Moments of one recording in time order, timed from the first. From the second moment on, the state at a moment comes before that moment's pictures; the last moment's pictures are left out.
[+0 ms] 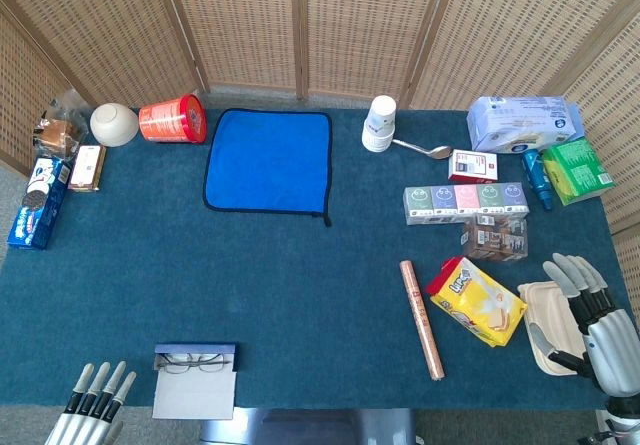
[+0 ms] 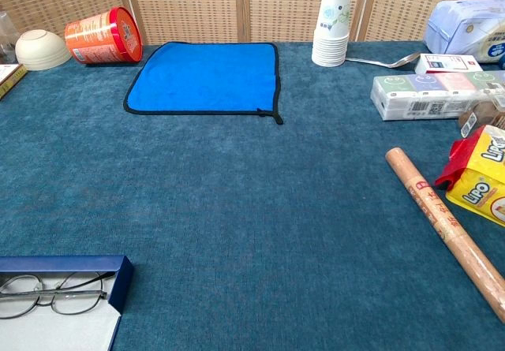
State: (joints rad) left arm 0.28 -1.70 0.24 -0.72 1.93 1.84 0.42; right arm 0.06 -1.18 0.02 -1.34 -1.81 1.82 0.47
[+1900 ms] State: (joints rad) left arm 0.21 -1.91 0.30 -0.41 1.98 1.93 0.39; right arm -0.06 -1.16 0.02 -1.21 -1.74 2.00 0.65
